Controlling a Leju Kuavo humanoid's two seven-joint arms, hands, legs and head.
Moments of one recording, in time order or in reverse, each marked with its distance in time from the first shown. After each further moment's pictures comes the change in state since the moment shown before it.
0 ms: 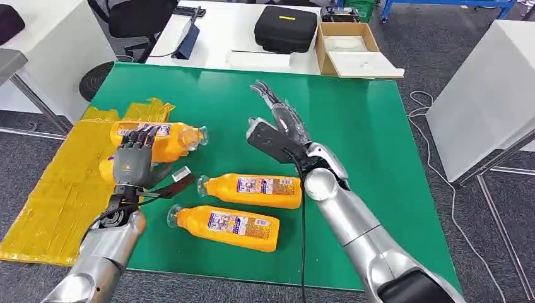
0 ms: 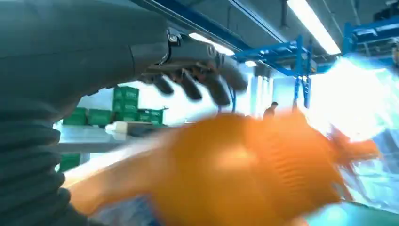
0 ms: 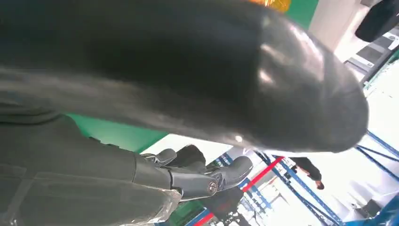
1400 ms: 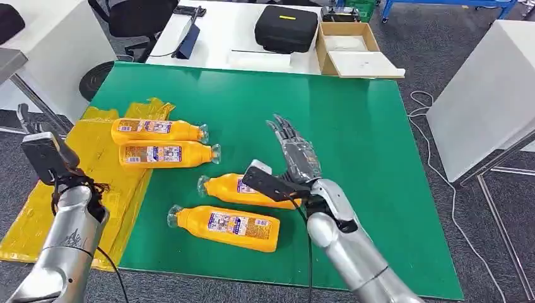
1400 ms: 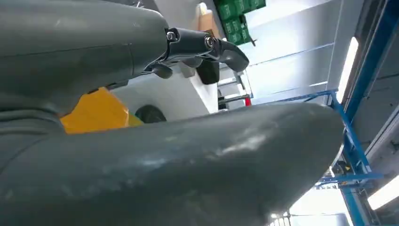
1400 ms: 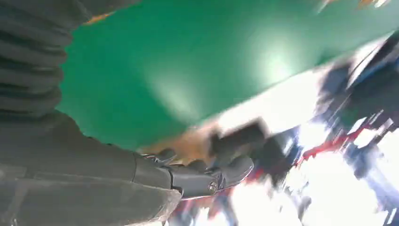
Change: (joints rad) left arm -0.014 0.121 0.063 -0.193 1.535 -0.178 -0.465; right arm 0.287 -0.085 0.065 -0.331 0.474 -0.140 0.327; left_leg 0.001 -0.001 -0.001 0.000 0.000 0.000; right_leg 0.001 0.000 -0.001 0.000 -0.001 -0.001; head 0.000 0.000
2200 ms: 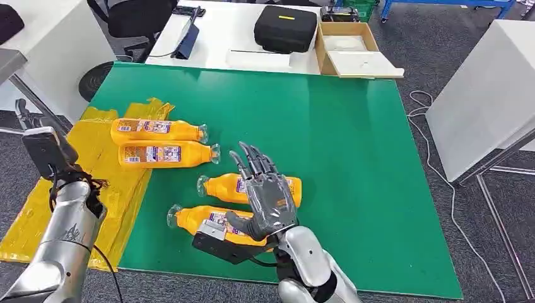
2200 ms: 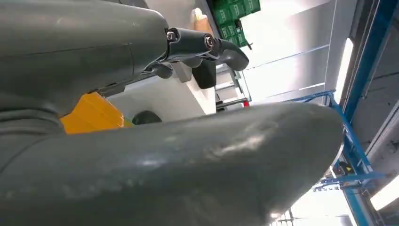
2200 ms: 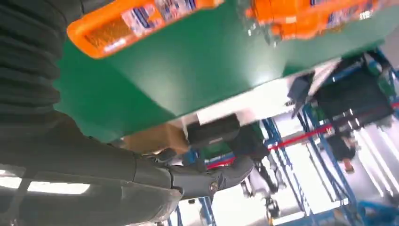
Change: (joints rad) left arm -0.042 0.008 0.000 0.052 -0.032 0.025 0.000; right arm 0.193 0.053 0.188 -0.264 0.217 0.068 0.149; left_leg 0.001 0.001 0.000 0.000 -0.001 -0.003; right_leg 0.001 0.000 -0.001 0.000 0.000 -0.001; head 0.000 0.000
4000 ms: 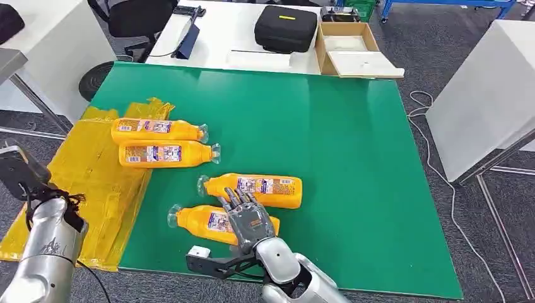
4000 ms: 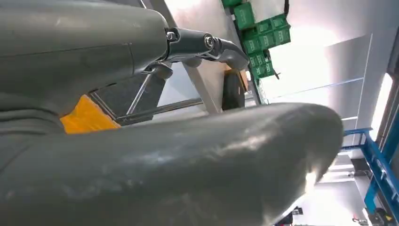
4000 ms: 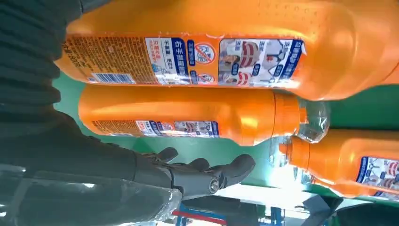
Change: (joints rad) left arm 0.070 0.045 0.146 -0.002 0.044 -0.019 0.000; right arm -0.100 0.021 0.153 0.376 -0.007 0.126 0.083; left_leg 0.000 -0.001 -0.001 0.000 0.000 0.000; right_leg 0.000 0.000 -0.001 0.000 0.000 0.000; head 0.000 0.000
